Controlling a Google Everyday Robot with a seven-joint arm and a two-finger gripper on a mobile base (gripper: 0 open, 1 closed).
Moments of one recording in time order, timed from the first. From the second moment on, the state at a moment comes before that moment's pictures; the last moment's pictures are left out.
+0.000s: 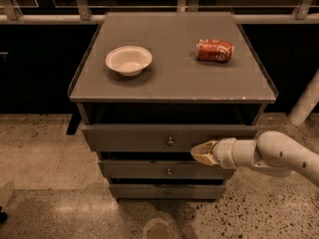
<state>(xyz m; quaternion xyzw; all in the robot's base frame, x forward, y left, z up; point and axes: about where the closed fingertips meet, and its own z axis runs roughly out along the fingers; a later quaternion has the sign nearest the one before) 0.559 -0.152 0.587 -0.43 0.77 0.23 0.41</state>
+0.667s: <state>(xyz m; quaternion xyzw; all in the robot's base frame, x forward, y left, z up) 0.587 -0.143 0.588 -0.44 0.76 0.23 0.42</state>
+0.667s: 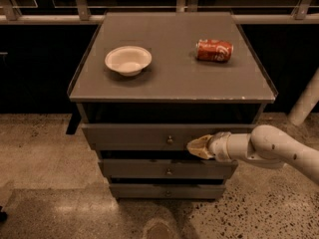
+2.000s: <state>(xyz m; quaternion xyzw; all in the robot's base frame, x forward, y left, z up) 0.514 -0.190 0.568 -0.35 0.83 0.27 0.34</state>
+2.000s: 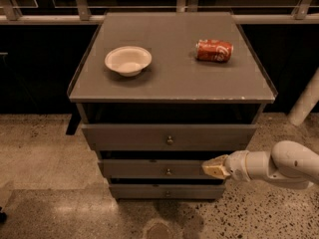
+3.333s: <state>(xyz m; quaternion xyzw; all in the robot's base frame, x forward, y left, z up) 0.514 -0.190 0.568 -0.35 0.83 0.27 0.34</state>
